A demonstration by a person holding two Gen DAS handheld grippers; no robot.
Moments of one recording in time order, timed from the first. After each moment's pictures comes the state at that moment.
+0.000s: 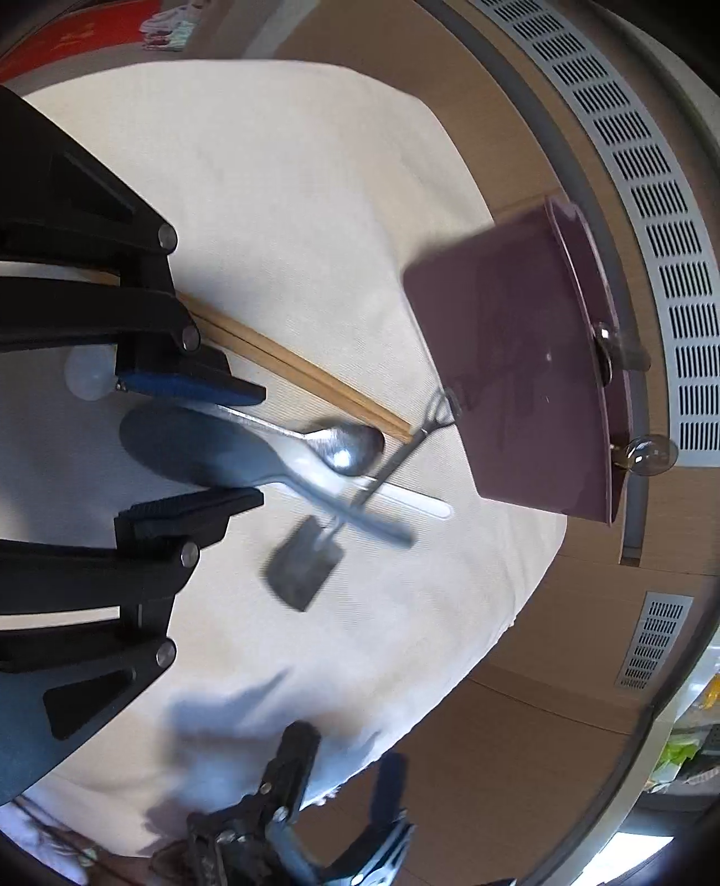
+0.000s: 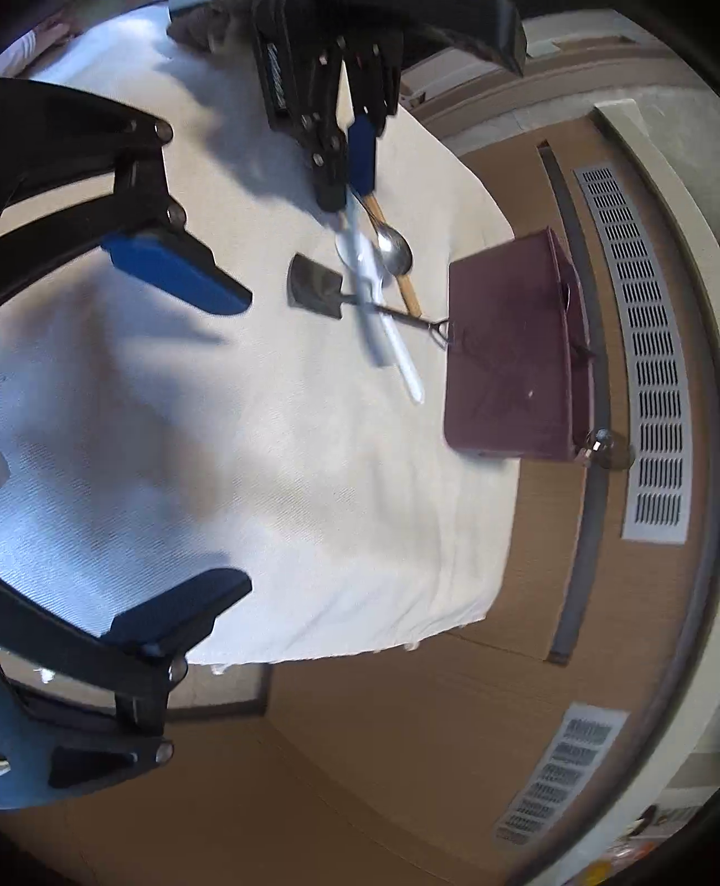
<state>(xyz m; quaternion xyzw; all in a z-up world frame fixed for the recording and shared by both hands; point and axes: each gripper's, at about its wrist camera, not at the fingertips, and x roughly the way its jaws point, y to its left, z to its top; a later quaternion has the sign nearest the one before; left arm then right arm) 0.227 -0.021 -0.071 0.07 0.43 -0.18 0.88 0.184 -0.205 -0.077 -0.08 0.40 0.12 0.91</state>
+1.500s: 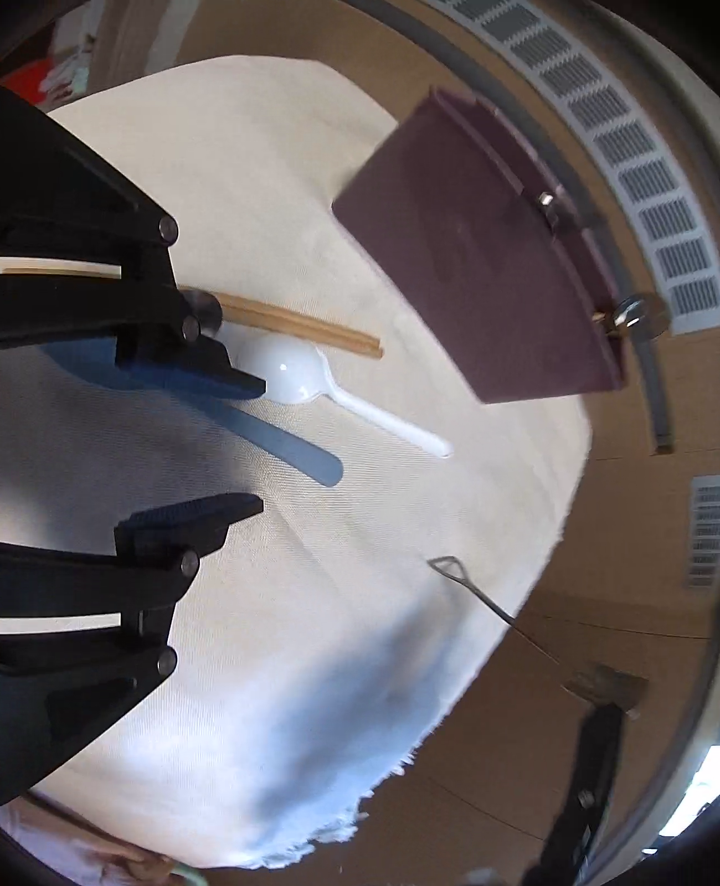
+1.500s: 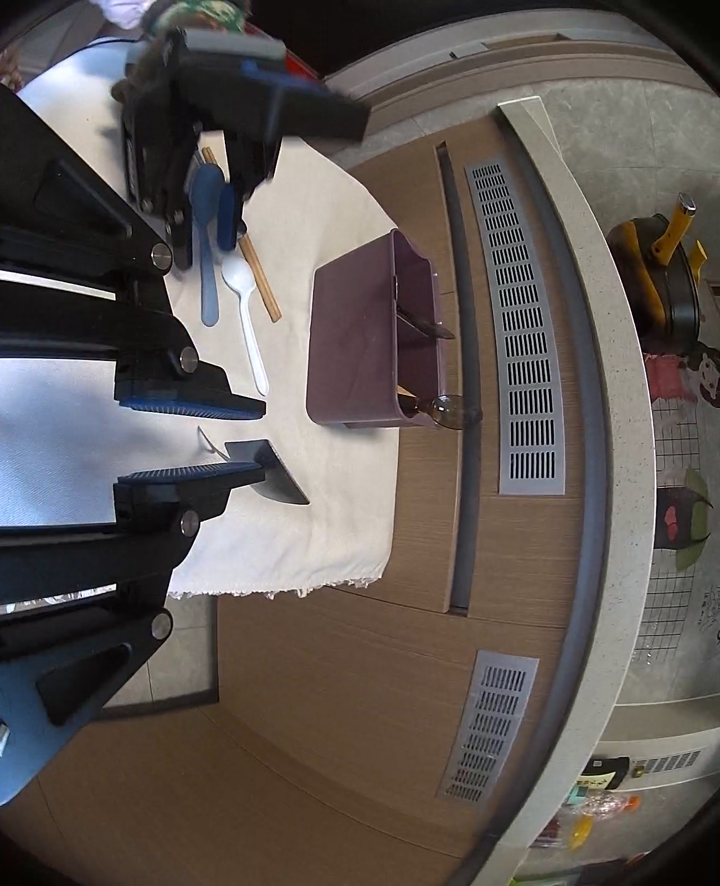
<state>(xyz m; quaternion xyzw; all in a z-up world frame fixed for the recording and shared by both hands) 0.259 -0.069 -0.063 0.19 0.45 -0.25 0.84 0.188 -0.247 0.005 -0.02 0.33 0.11 0.94</state>
